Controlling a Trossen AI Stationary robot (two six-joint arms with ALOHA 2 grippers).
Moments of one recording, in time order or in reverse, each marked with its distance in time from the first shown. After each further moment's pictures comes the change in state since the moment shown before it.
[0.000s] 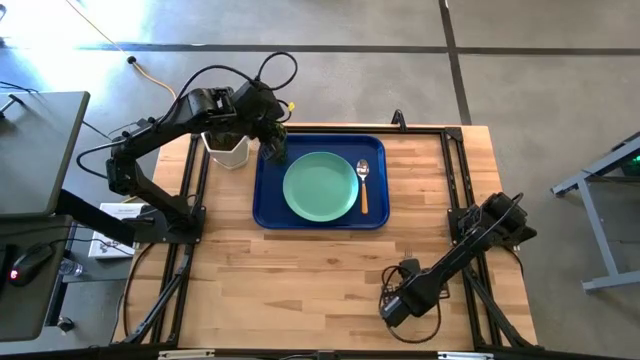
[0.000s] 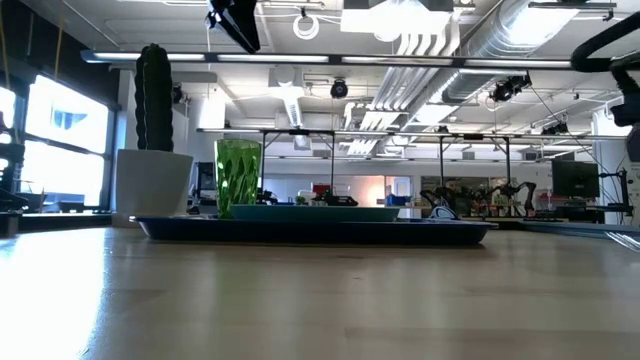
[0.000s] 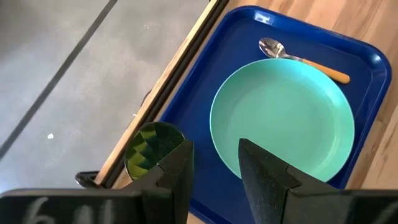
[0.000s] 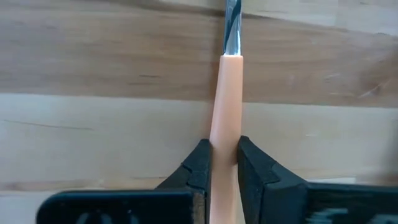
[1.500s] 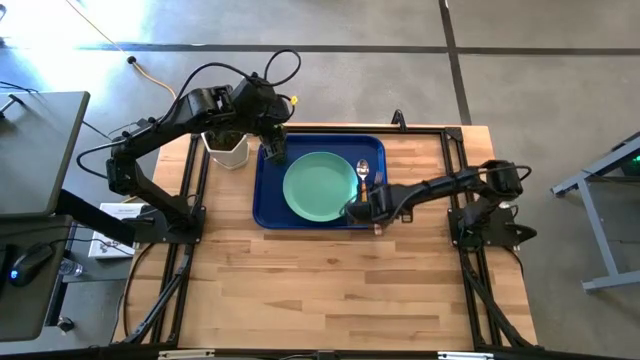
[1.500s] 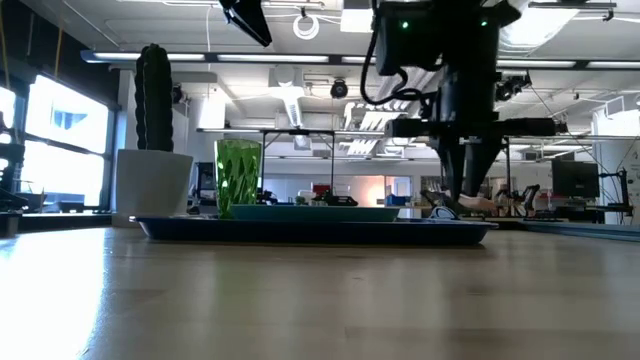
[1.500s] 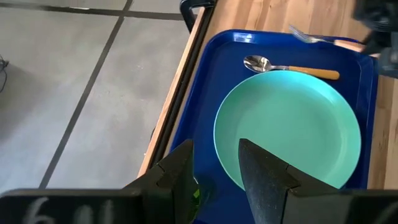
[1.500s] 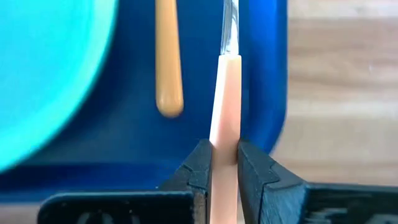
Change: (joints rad) left arm 0.000 0.000 0.000 0.104 0.053 0.259; right arm -0.664 -0.153 0.002 -0.003 0.353 -0.544
